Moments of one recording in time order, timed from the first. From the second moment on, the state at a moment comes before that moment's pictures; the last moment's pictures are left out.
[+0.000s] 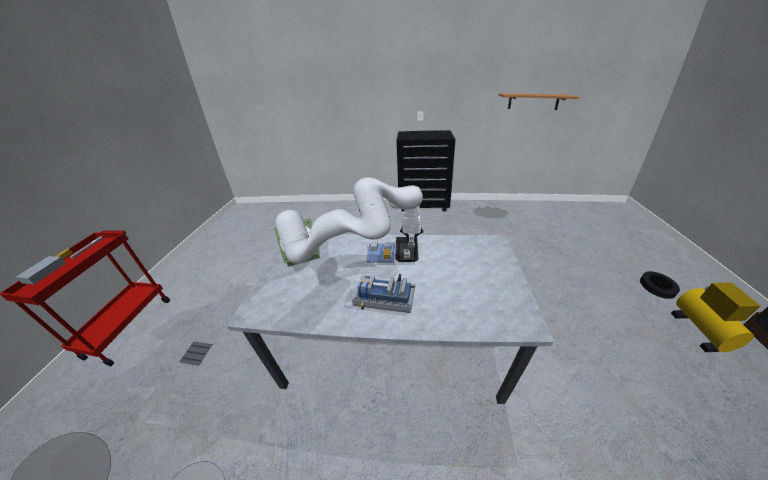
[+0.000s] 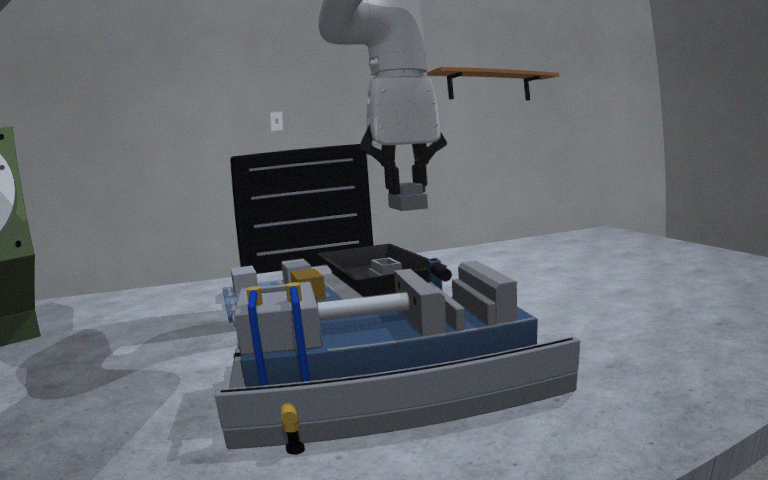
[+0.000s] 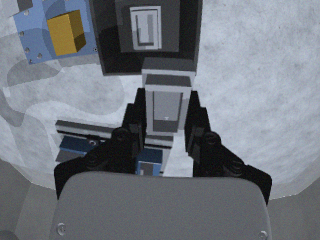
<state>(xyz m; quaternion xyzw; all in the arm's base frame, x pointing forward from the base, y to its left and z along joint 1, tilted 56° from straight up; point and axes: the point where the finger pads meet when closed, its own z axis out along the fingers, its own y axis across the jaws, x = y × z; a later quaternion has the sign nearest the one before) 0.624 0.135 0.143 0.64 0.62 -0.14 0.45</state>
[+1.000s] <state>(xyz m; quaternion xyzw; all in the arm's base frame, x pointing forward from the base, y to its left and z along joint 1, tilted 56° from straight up) 0.620 0.214 0.028 0.62 0.63 -0.15 0.45</state>
